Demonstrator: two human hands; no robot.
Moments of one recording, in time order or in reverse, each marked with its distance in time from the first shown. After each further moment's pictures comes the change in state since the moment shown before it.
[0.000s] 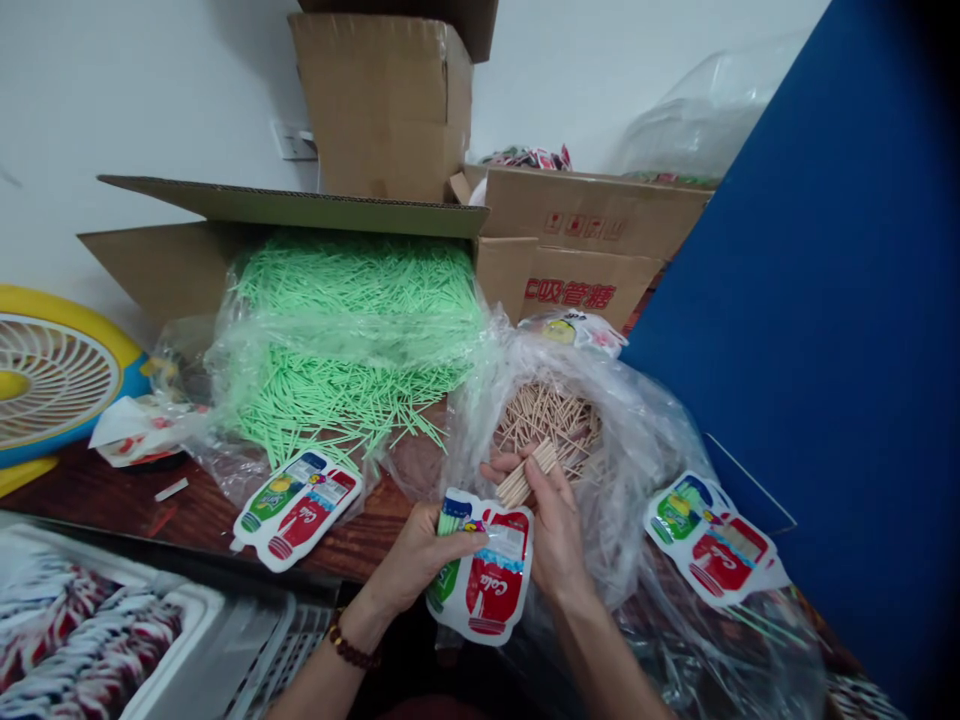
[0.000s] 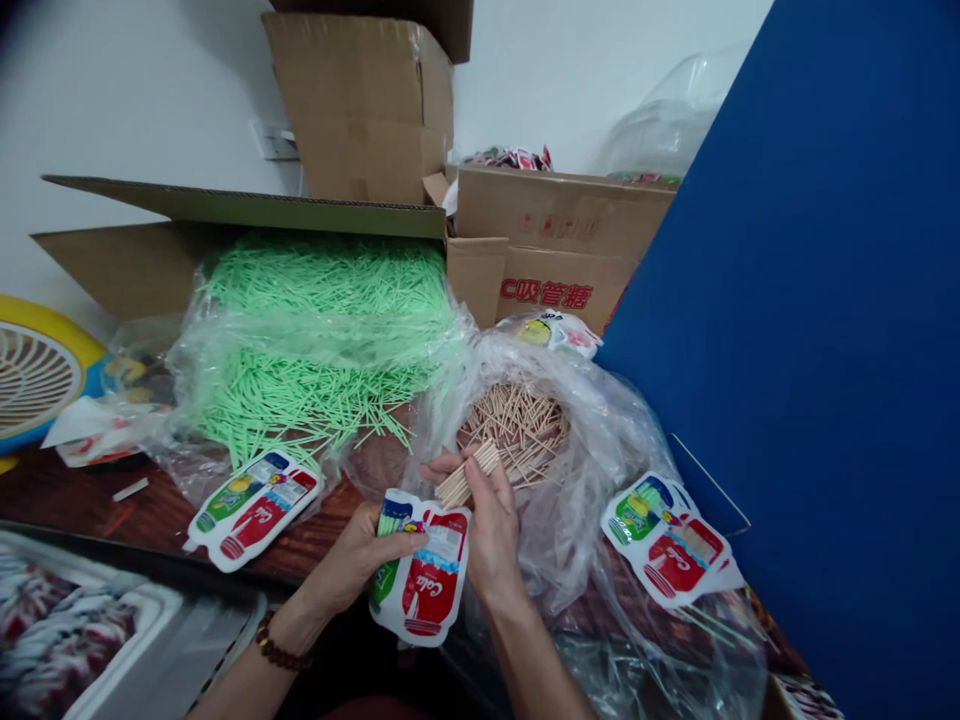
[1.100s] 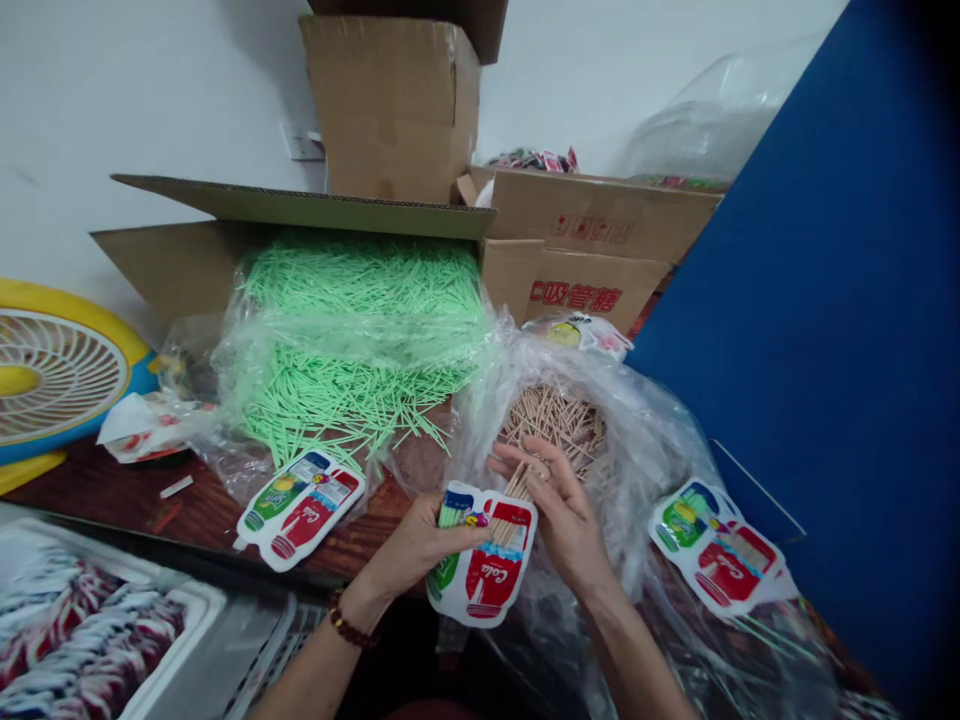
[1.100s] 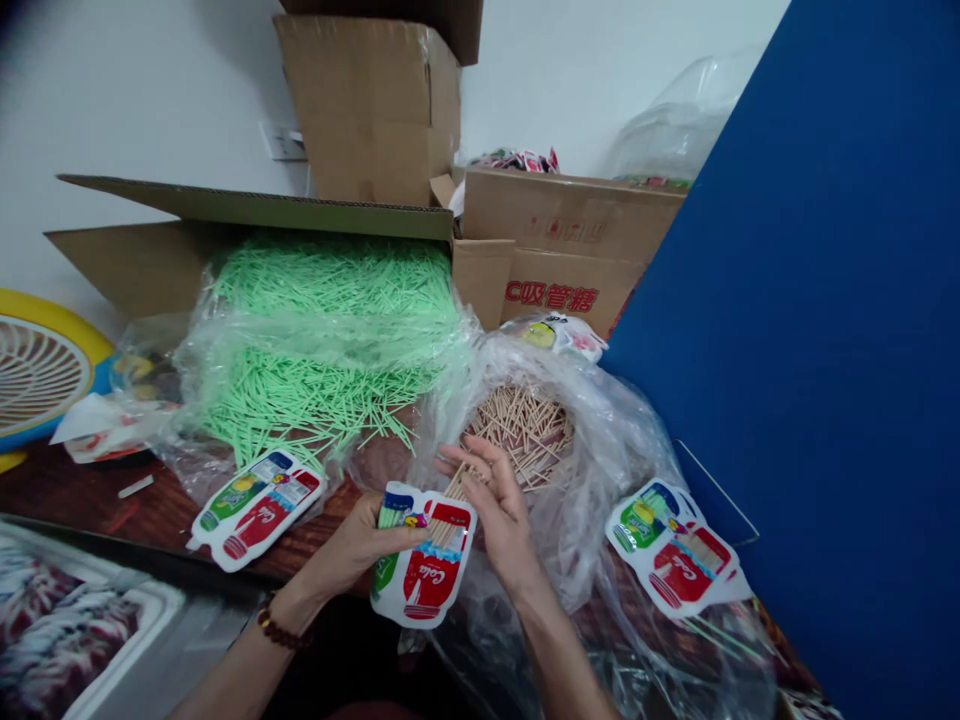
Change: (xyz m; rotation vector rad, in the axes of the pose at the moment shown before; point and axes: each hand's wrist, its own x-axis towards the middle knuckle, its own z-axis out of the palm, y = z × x) left_hand 0.007 0.013 -0.007 0.067 -0.077 0.048; right_hand 0.006 -0.014 -0.020 -0.282 -0.377 -0.092
